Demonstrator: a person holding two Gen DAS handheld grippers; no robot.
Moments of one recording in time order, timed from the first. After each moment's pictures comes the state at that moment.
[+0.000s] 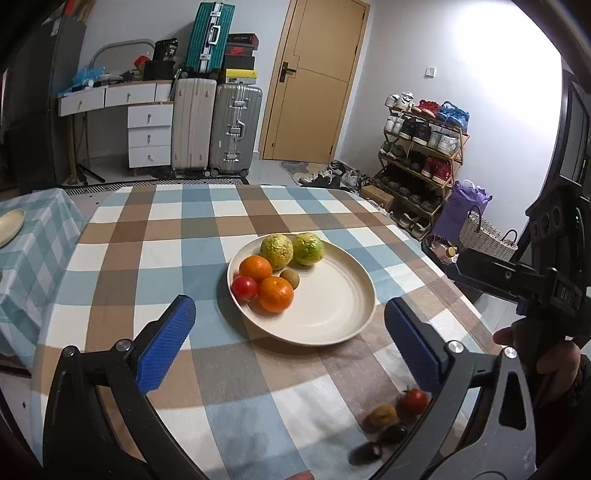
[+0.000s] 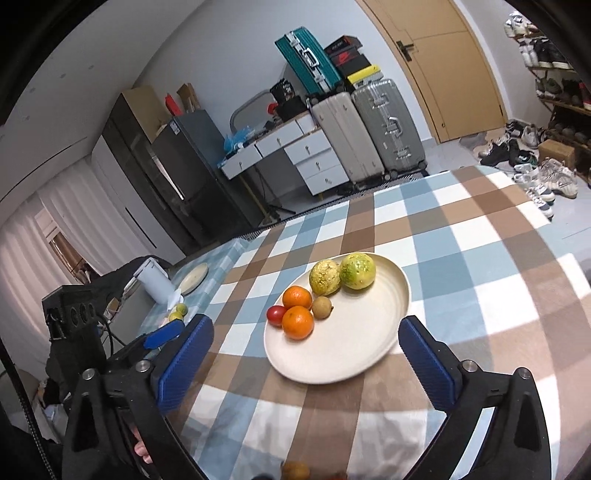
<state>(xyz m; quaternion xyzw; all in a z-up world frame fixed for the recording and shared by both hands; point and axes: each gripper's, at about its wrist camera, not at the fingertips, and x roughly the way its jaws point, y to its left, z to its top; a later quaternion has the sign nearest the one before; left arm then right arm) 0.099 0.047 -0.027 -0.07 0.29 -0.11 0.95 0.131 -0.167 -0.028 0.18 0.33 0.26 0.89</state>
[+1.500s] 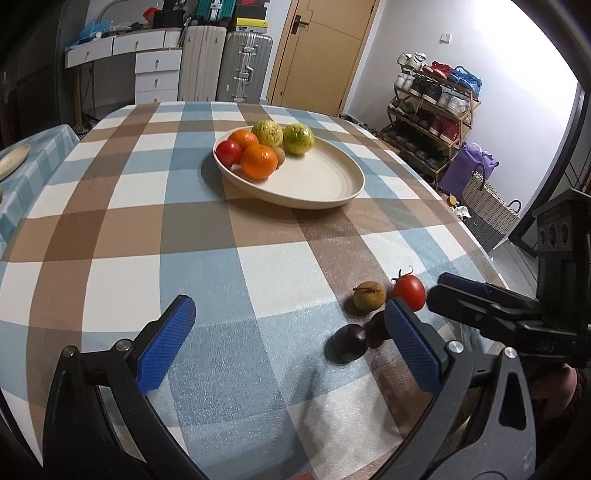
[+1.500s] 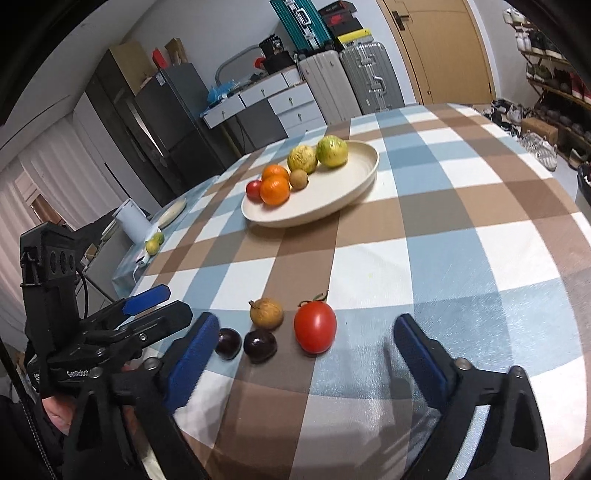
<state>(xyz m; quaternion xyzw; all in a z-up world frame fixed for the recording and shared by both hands) 0.035 0.013 -0.114 -0.09 0.39 -0.10 0.91 0.039 -0.161 -0.112 0.12 0.42 0.23 0.87</state>
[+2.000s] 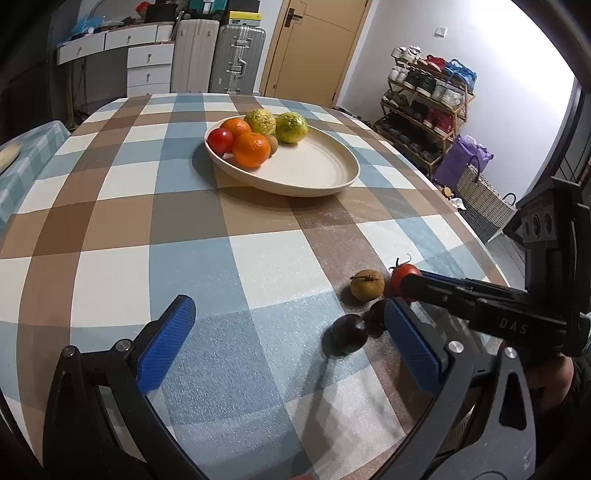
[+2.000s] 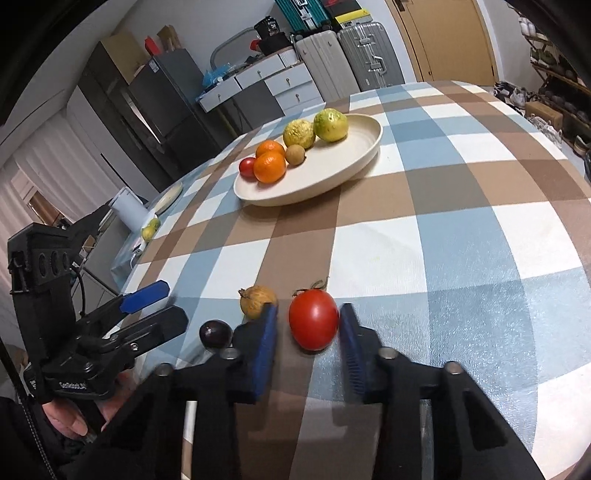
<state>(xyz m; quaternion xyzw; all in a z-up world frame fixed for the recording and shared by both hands) 0.037 0.010 -0.122 -0.09 0.40 -0.12 0.90 0.051 -0.155 -0.126 0.12 0.45 0.23 0.85</state>
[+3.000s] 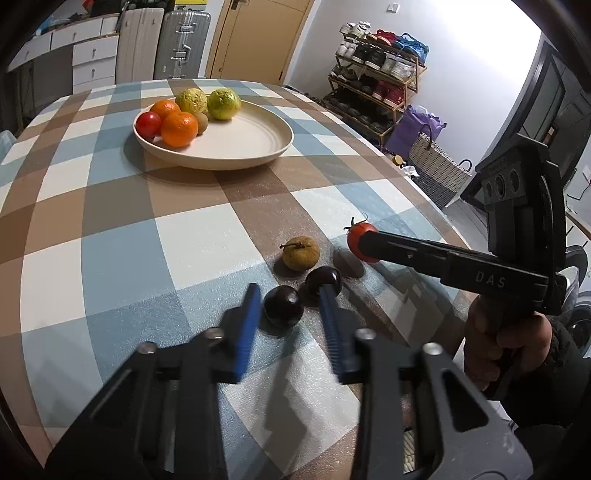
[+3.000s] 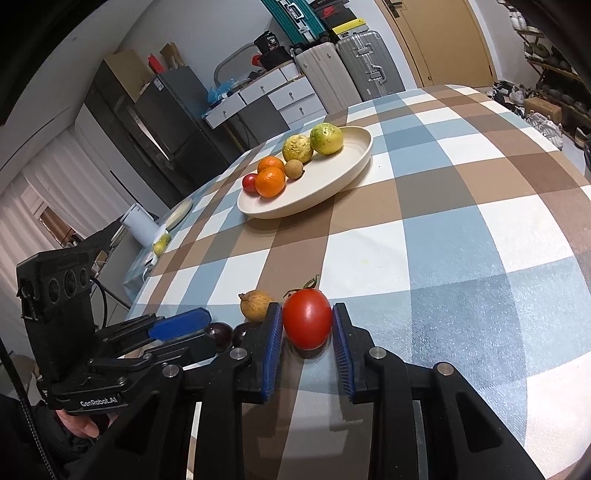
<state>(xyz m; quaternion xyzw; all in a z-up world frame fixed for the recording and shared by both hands) 0.033 -0.015 -0.130 -0.07 0.42 -0.23 0.88 0.042 -0.173 -0.124 0.15 0.42 0.25 0.86</state>
